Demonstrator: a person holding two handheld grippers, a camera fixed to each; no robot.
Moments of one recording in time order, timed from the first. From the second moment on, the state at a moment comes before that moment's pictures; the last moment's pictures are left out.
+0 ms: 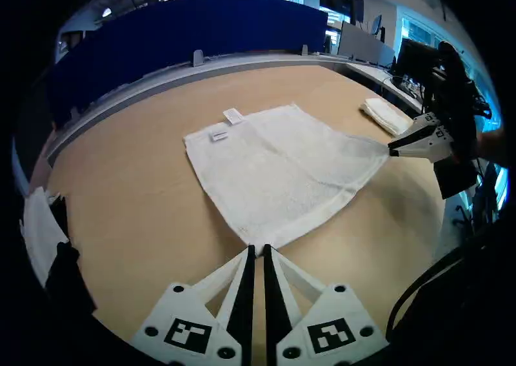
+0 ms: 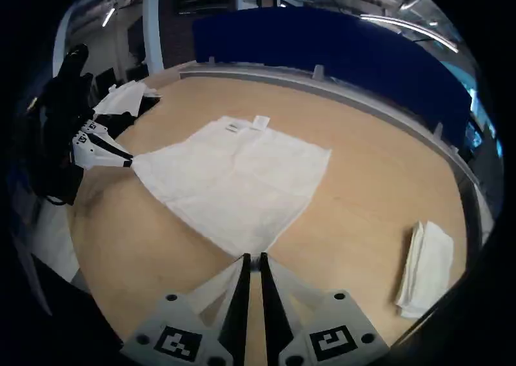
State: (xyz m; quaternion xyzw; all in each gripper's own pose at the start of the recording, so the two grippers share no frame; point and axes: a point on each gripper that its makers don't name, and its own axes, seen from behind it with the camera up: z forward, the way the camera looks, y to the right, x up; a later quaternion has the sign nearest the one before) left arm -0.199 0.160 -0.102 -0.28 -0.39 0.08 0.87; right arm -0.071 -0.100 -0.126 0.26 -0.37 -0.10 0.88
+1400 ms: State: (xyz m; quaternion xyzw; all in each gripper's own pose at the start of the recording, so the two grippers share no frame) left arm -0.134 0.163 -0.073 -0.24 -0.37 0.03 0.90; right arm 0.001 -0.096 -0.099 0.25 -0.35 -0.08 0.90
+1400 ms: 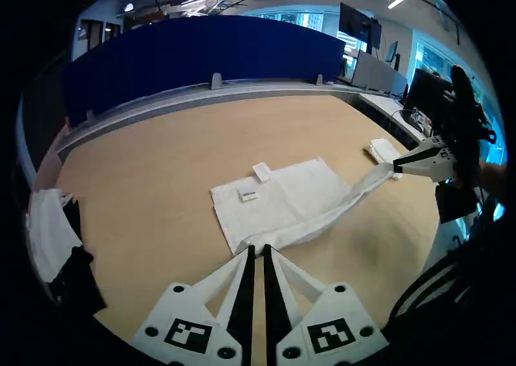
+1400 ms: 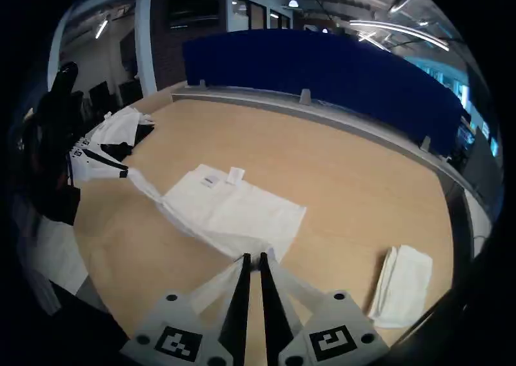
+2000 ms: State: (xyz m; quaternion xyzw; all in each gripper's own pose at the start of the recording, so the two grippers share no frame) left arm -0.156 0.164 -0.002 -0.23 -0.36 0.04 0.90; right arm -0.031 -0.095 -0.031 0.23 -0.37 -0.08 0.90
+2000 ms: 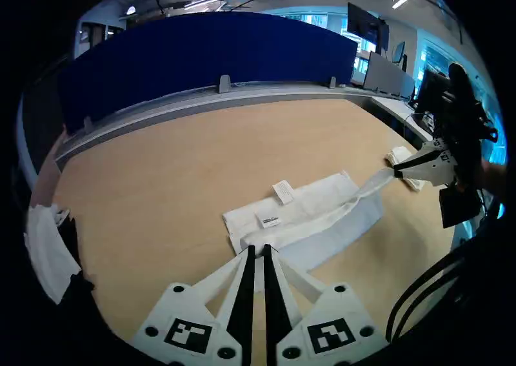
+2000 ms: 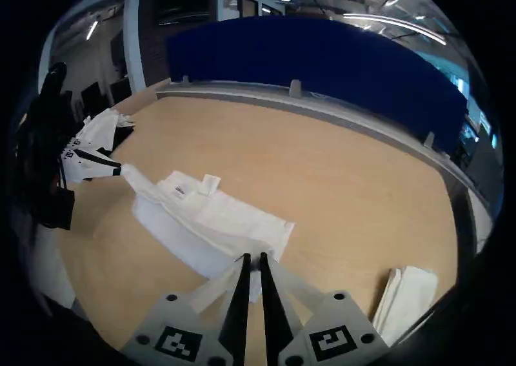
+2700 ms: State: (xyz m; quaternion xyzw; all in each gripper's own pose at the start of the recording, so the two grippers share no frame) left arm -0.206 0.165 0.024 -0.23 -0.38 0.06 0.90; right arm -0.081 -0.094 -0.003 0.21 -0.40 -0.06 0.89
